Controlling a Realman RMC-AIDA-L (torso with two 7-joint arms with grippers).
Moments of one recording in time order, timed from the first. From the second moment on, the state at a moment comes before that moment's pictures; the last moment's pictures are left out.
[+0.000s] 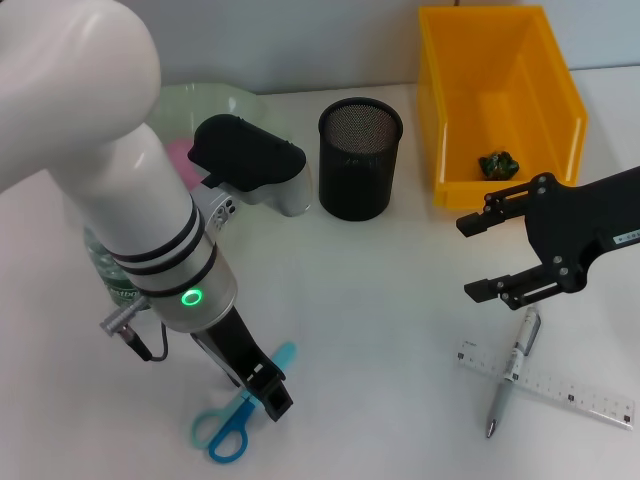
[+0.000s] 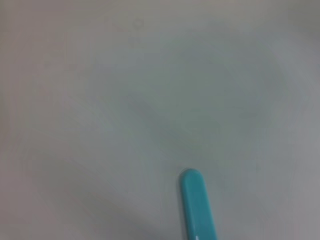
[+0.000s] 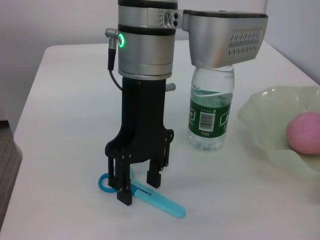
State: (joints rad) left arm -0.90 -2.08 1.79 0.98 2.39 1.50 -2.88; right arm 0.59 1.98 -0.77 -0.99 -2.21 -1.82 1.36
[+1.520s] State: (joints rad) left arm -0.89 -2.08 1.80 0.97 2.41 1.49 -2.87; right arm 0.60 1.98 -0.77 -0.99 -2.21 -1.82 1.36
